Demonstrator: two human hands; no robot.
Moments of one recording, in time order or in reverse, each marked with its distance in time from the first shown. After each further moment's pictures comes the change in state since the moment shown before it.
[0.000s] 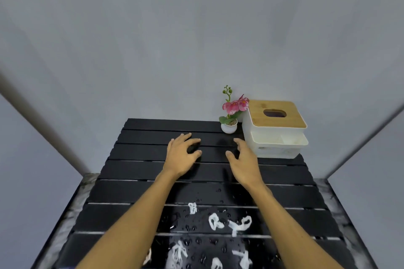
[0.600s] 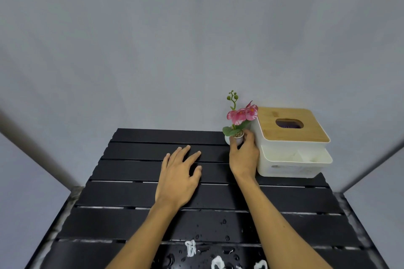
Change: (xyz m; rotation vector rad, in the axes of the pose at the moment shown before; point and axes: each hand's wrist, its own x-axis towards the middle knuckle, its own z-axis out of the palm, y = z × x) left_hand 0.005 -0.013 0.022 0.264 0.132 0.075; right_hand 0.094 0.008 0.043 0.138 0.408 -0.013
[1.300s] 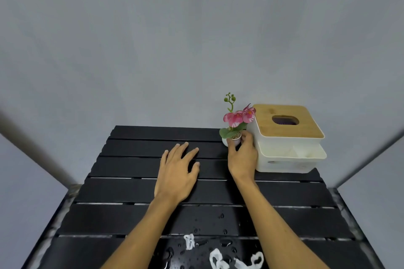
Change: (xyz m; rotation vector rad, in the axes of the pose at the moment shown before) left_hand 0.000 0.001 0.000 0.028 0.001 0.015; right_hand -0.015 0.000 -0.011 0.022 -0.023 0.000
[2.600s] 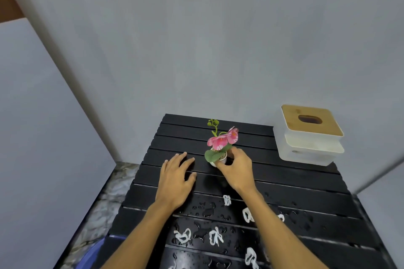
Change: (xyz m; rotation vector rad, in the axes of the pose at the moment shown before) left_hand -0.115 -0.058 -0.071 -0.052 0.044 -0.130; right_hand -0.121 -0.053 0.007 -0.087 -0.442 -0.169
